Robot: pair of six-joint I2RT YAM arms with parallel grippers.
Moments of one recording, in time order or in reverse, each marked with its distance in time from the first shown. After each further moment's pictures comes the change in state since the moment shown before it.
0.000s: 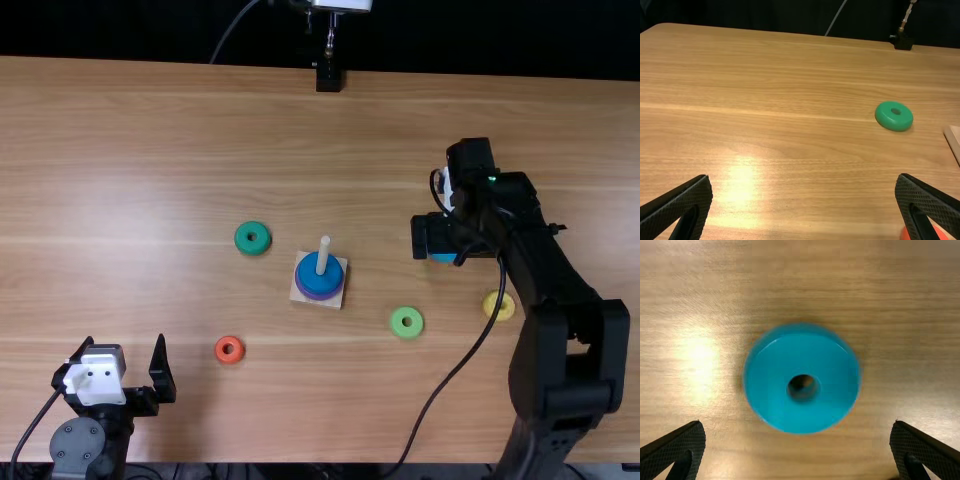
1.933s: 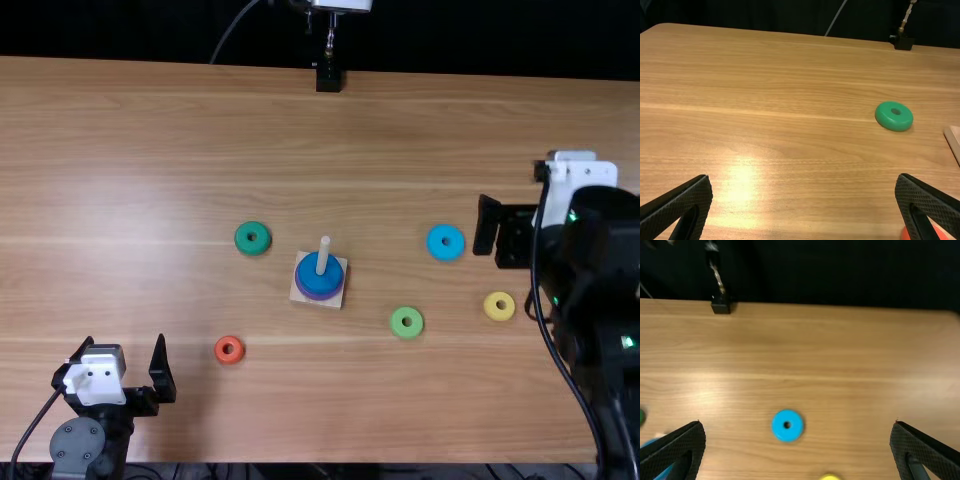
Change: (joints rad) left arm 0.000 0.000 0.000 0.000 0.000 0.000; right arm 0.000 -0.803 -0.152 0.170 0.044 -0.018
